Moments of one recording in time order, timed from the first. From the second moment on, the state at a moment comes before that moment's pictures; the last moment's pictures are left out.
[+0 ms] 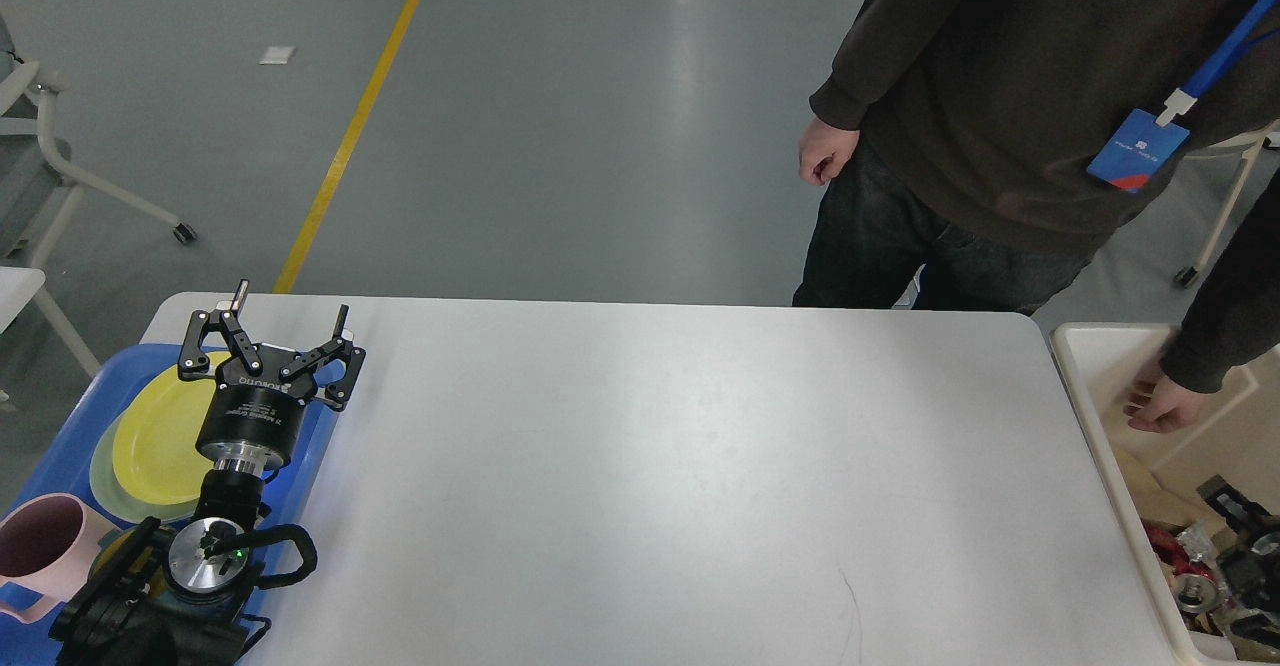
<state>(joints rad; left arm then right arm) -0.33 0.12 -1.39 -0.69 0.05 -0.63 -0.20 0.57 -0.36 -0.54 0.00 0.08 -0.02 -0.09</state>
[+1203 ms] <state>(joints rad) -0.33 0.12 -1.39 -0.69 0.05 -0.63 -0.20 0.32 -0.36 0.89 0.91 -0.04 0.13 0.47</state>
